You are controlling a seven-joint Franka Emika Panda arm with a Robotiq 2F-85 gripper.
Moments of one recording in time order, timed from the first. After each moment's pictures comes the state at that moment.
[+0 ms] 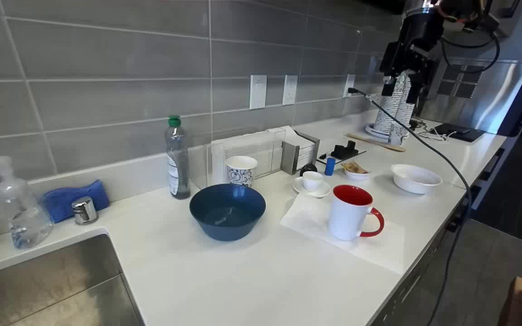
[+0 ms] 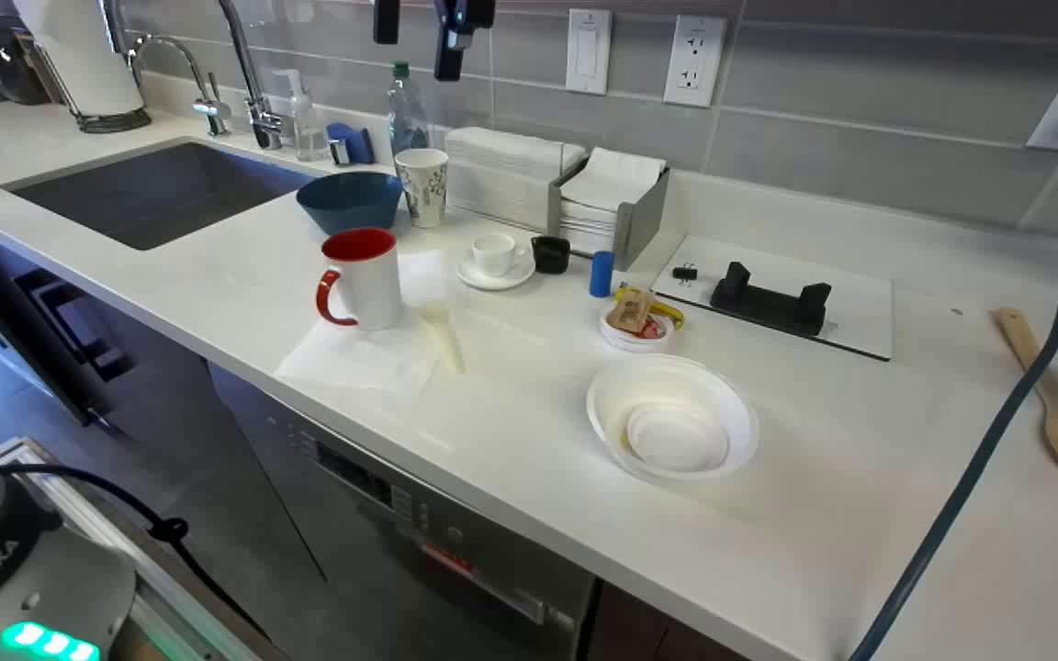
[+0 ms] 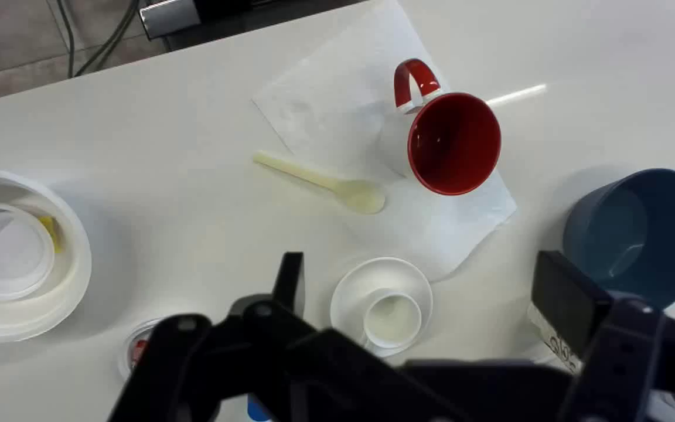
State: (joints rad) arm -0.09 -0.28 -0.22 -2.12 0.11 1.71 -0.04
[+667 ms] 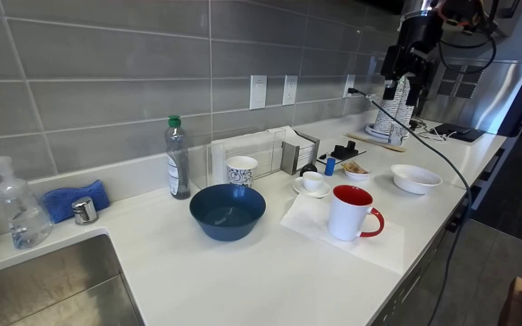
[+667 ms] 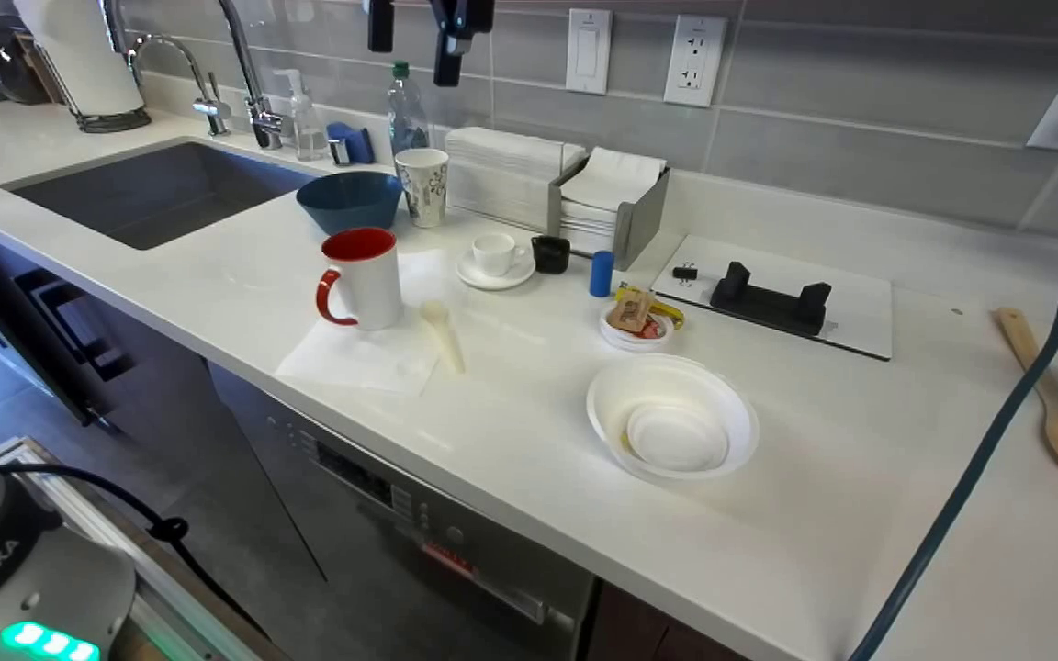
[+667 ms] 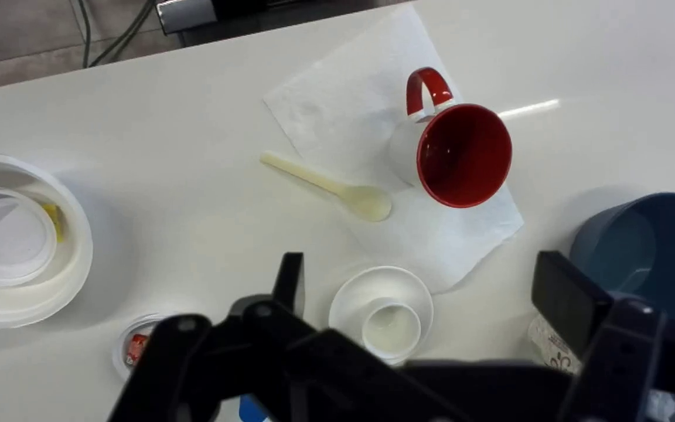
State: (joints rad) arm -0.09 -0.28 -0.20 -2.14 0.08 1.72 -0.08
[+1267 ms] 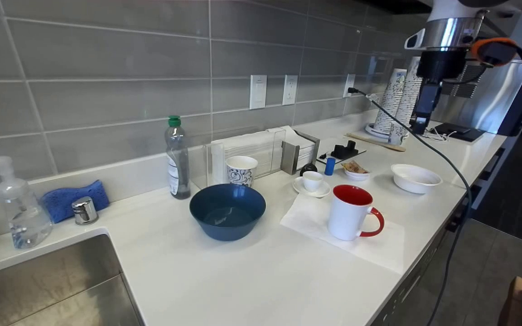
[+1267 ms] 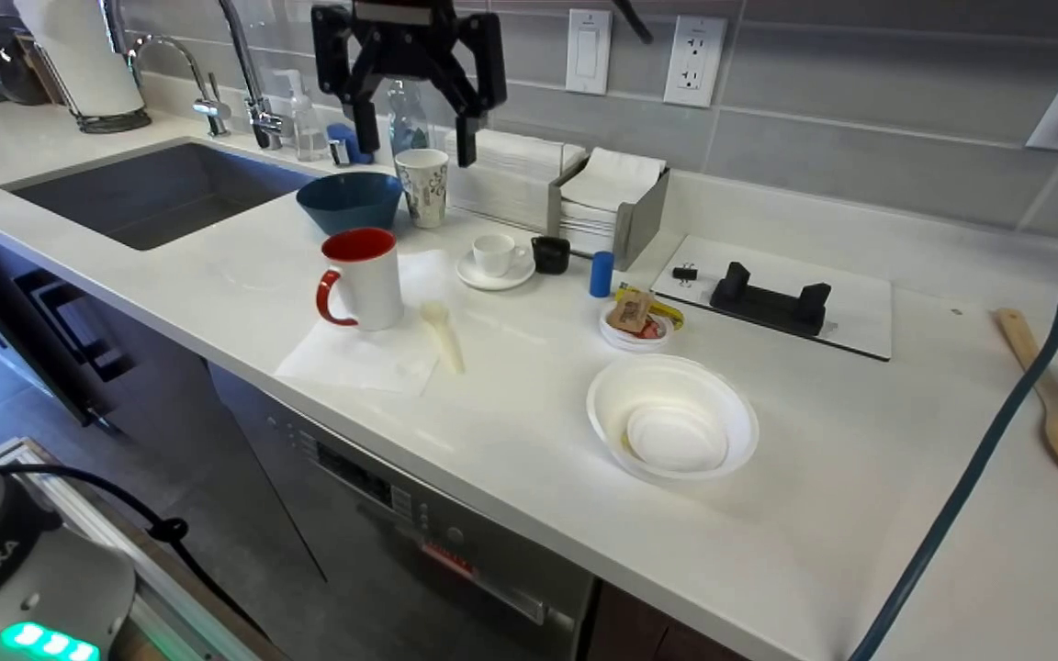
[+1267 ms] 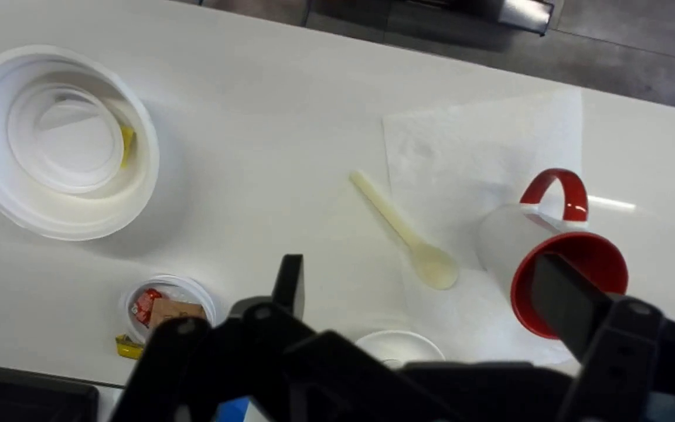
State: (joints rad) arm -0.10 -0.45 -0.22 -2.44 -0.14 1.96 -0.43
